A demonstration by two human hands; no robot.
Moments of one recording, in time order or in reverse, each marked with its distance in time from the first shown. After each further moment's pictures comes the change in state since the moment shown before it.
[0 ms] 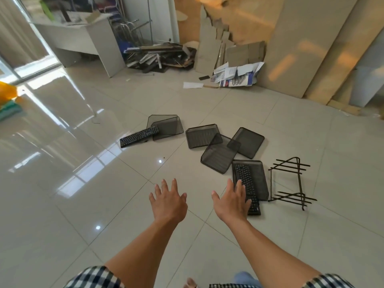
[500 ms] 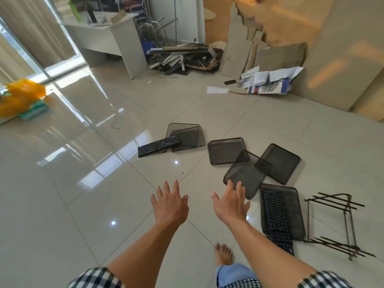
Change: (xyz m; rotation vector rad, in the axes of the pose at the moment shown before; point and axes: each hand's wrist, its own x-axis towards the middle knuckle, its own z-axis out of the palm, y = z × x) left_hand 0.200 -0.032 -0.072 -0.001 0.017 -0.106; right_hand 0.178 -0.160 0.037 0.017 -0.102 -0.083
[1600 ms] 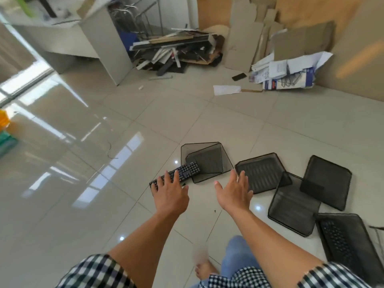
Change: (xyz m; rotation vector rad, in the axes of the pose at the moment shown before) left_hand 0.503 -0.112 -0.191 0.091 -0.075 0.163; right_hand 0.339 -0.380 0.077 0.080 0.058 0.144
